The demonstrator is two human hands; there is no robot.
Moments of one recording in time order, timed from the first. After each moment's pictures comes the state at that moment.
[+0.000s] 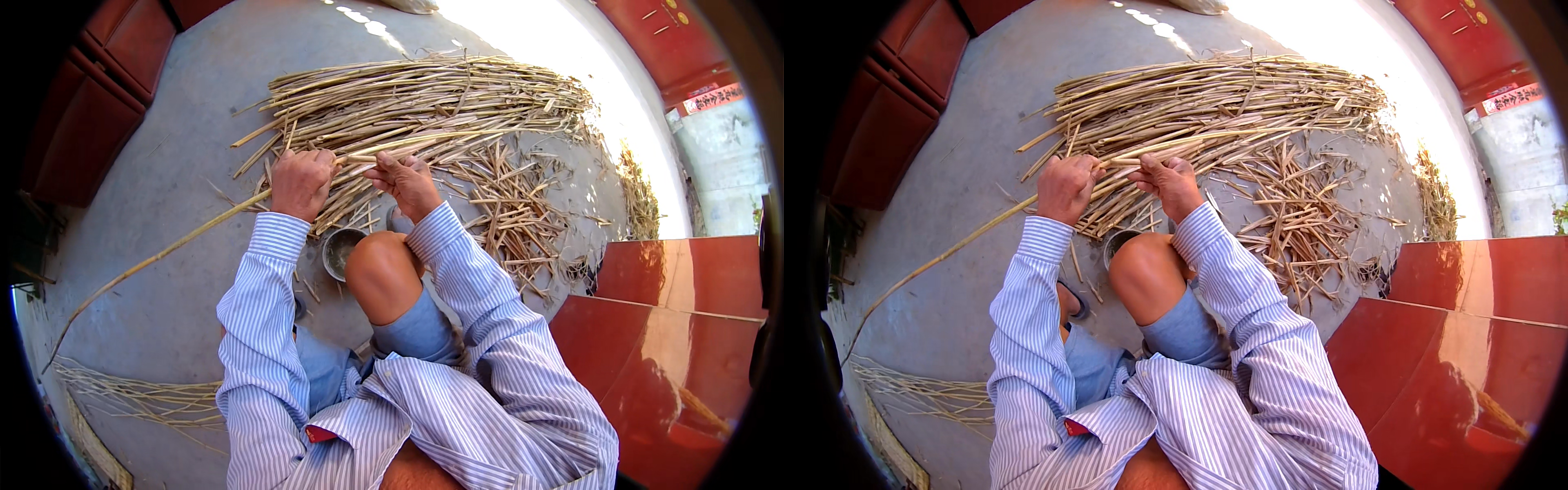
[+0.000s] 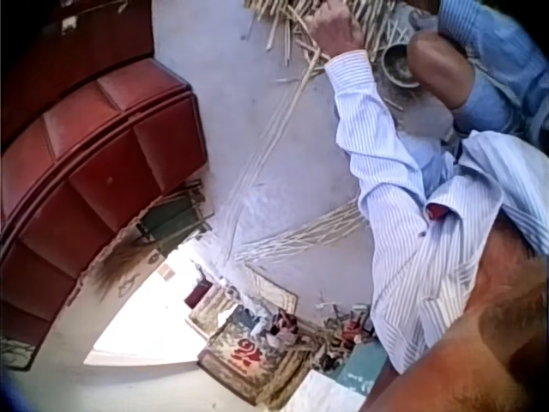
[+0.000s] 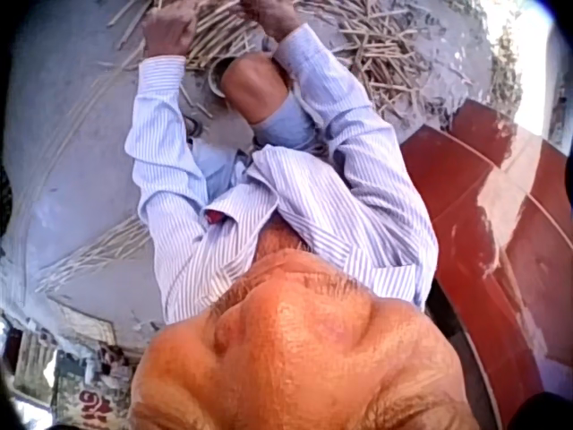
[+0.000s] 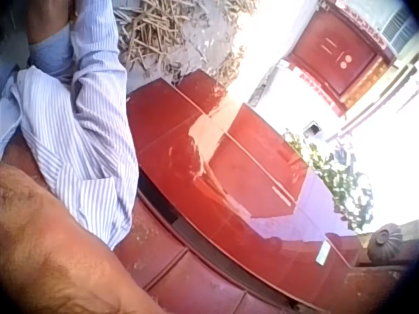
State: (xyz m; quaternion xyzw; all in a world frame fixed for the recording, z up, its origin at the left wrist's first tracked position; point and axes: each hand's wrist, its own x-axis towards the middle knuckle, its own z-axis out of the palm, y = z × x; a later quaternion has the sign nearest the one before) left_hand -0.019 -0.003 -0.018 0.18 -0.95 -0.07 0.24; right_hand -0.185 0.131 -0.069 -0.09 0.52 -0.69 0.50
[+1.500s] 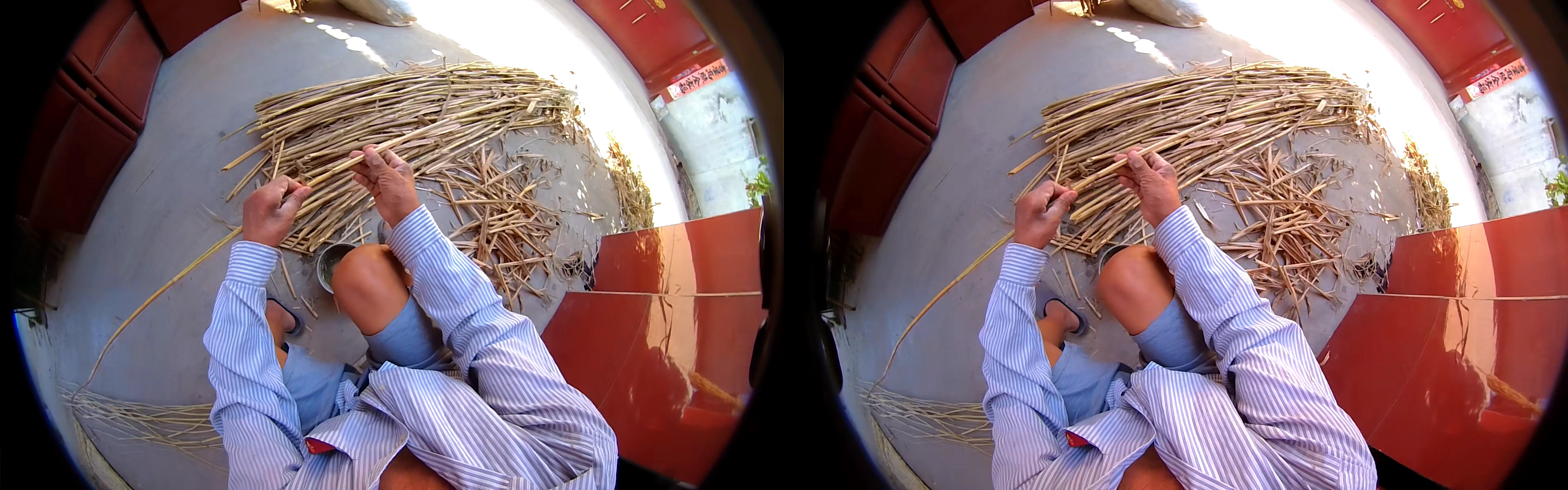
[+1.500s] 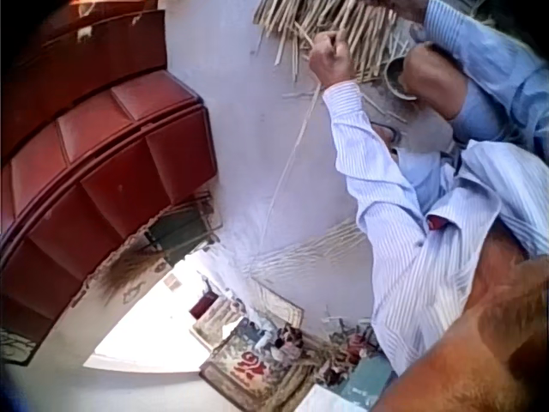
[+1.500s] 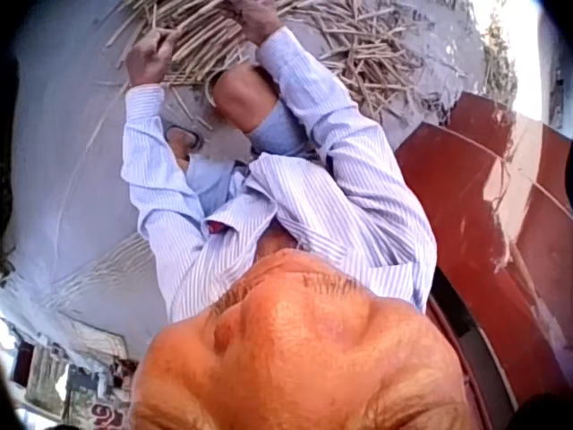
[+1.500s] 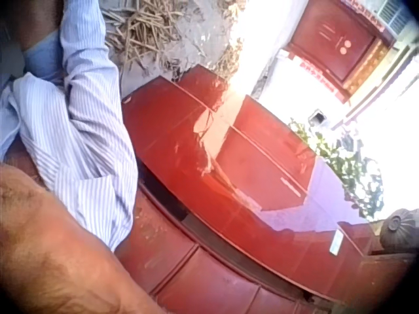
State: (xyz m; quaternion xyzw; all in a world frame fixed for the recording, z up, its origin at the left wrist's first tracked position) left_hand 0.008 -0.006 -0.011 0.28 -0.87 -0.34 0.24; right_hand -0.179 0.118 -0.053 -0.09 0.44 -0.78 0.43
